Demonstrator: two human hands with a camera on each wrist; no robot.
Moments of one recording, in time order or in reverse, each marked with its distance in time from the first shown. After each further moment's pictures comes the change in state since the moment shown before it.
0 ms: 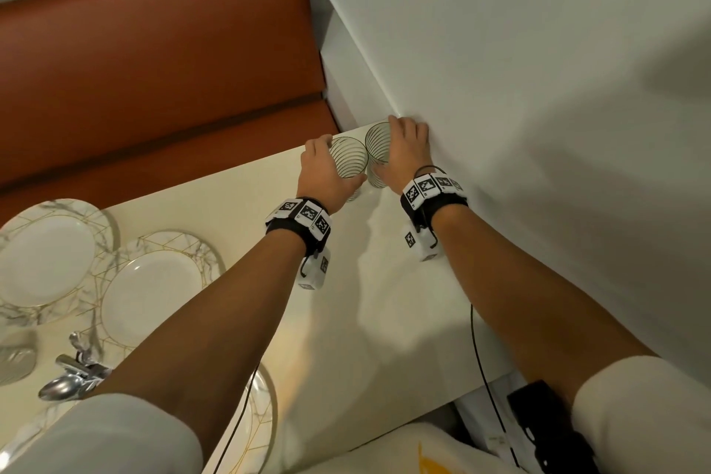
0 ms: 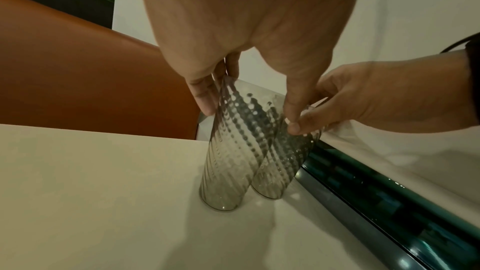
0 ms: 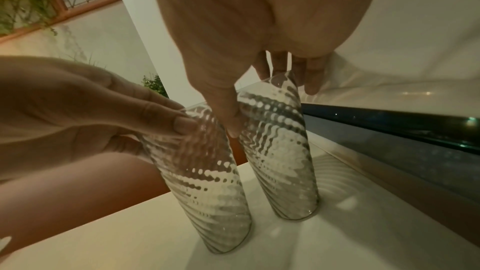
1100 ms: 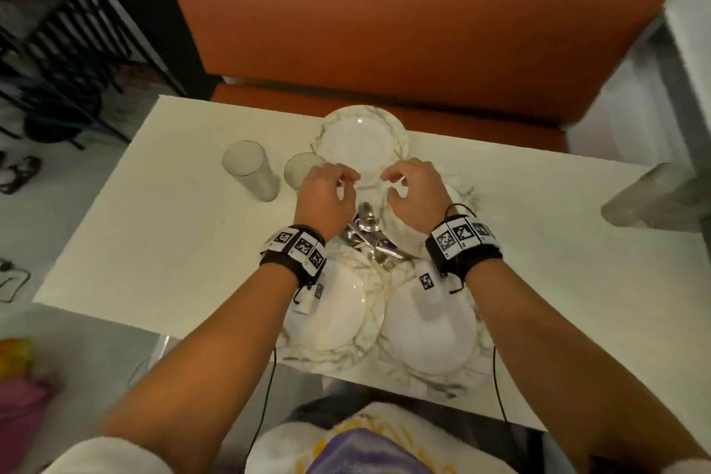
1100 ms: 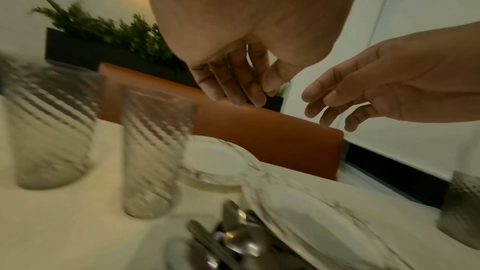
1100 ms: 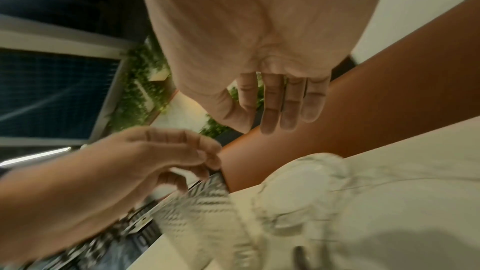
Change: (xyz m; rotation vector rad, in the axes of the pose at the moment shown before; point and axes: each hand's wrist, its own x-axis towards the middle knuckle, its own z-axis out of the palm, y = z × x) left_hand -0.311 -0.343 -0.306 -0.003 0.531 -0.107; right_hand -0.243 -0.436 0.139 0.348 -0.316 -0.614
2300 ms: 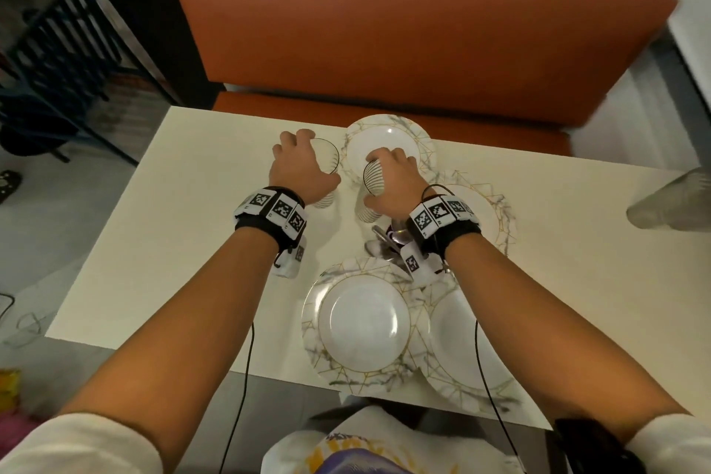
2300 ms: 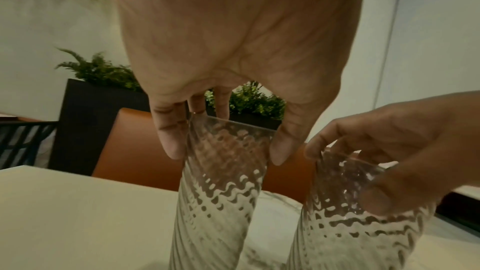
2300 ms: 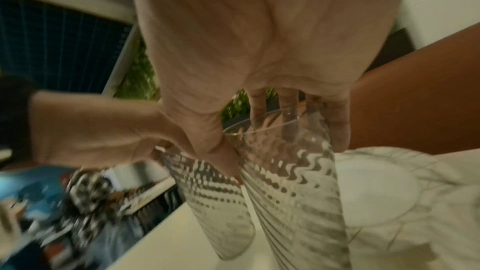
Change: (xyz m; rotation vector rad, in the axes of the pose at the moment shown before) left_hand 0.081 -0.075 -0.095 0.287 -0.219 -0.310; right_hand 0.075 -0.081 0.065 -0.192 -0.185 0.138
